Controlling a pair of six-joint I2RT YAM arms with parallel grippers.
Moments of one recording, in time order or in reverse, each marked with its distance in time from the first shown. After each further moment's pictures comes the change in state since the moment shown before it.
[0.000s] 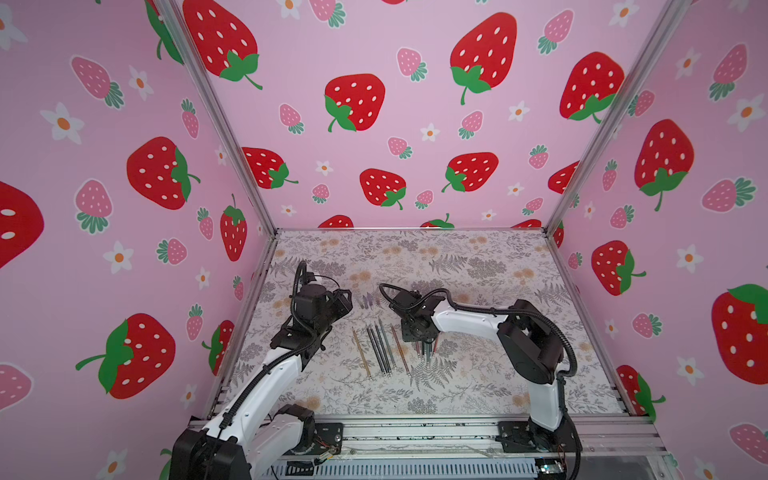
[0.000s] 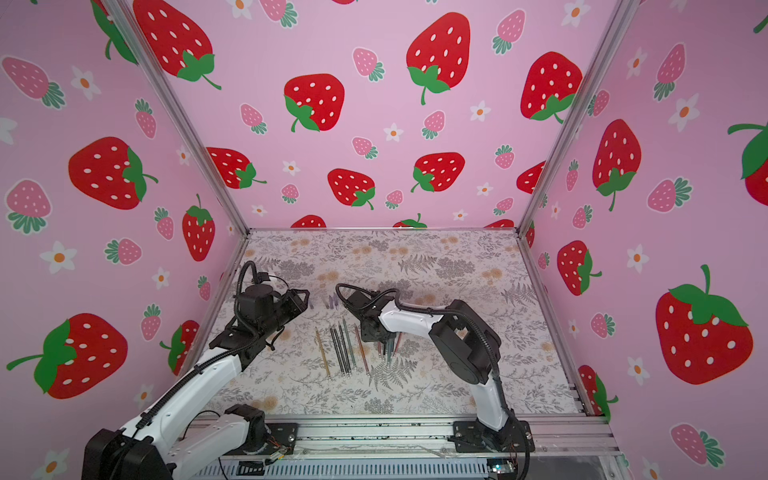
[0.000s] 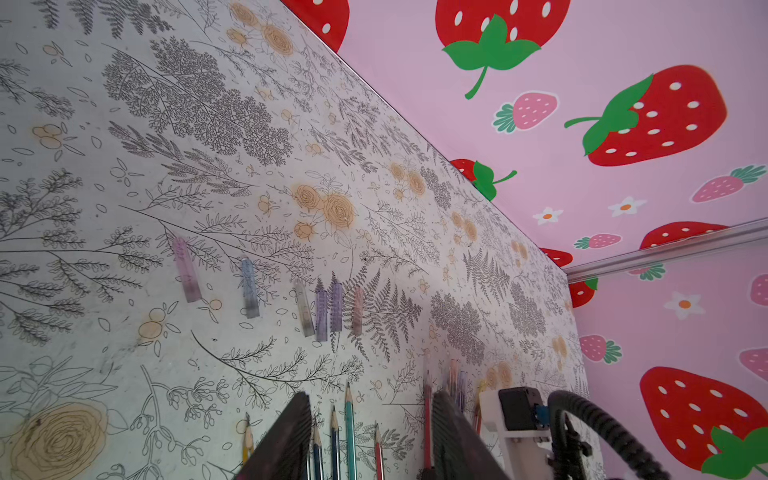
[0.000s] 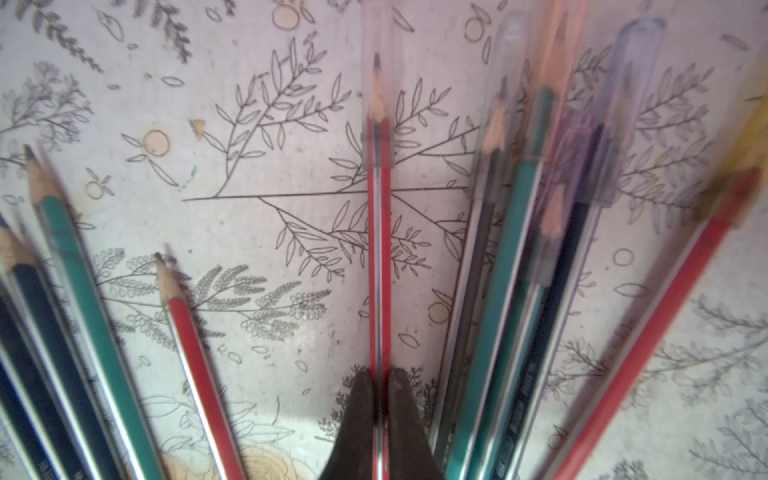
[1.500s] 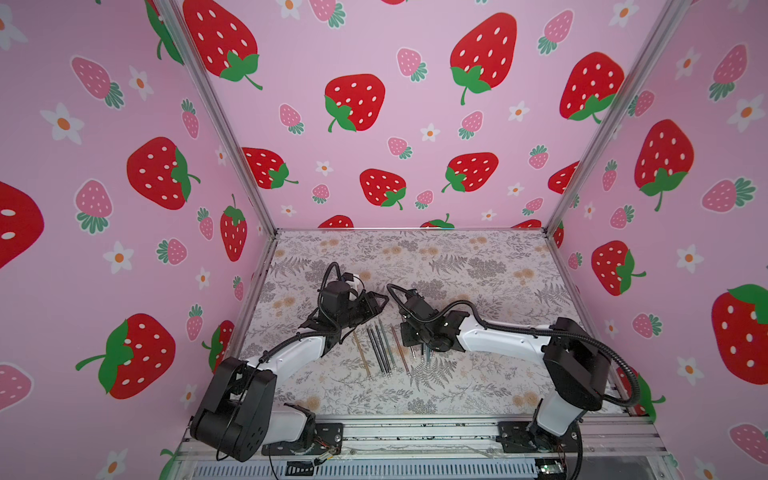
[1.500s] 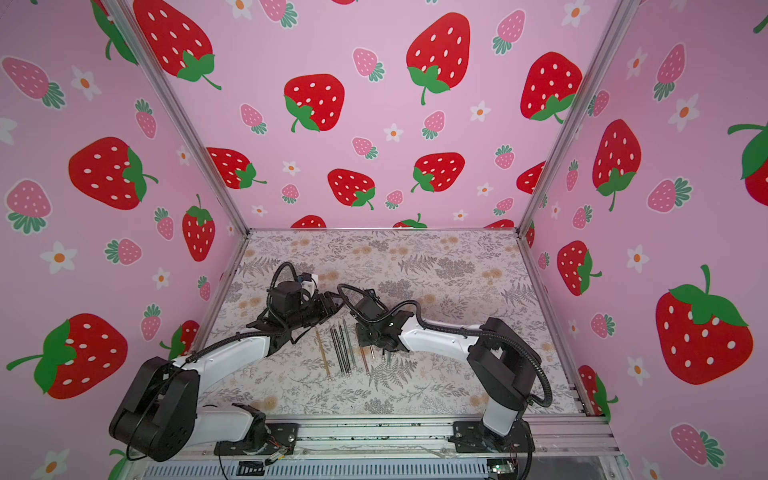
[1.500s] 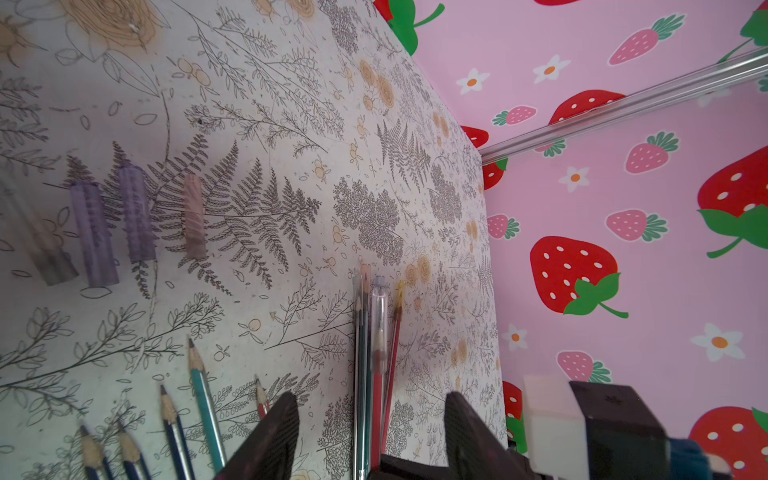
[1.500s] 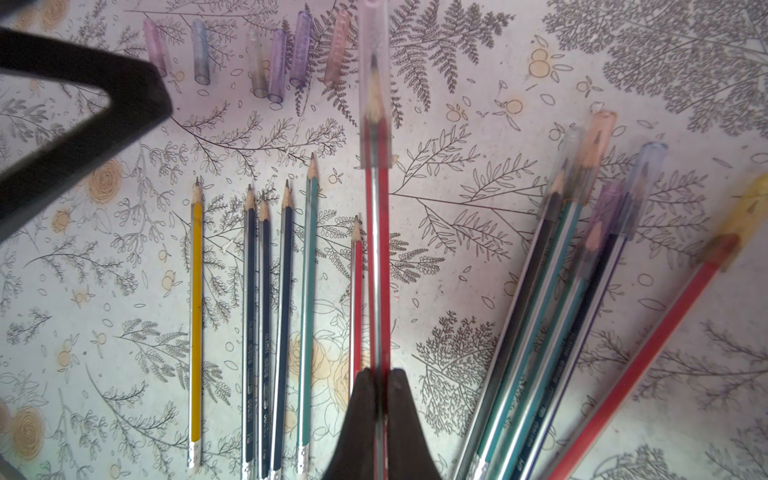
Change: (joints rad) left arm -0.124 0.344 -0.005 0.343 0.356 -0.108; right arm 0.069 -0.280 -0.251 0.309 -0.016 -0.118
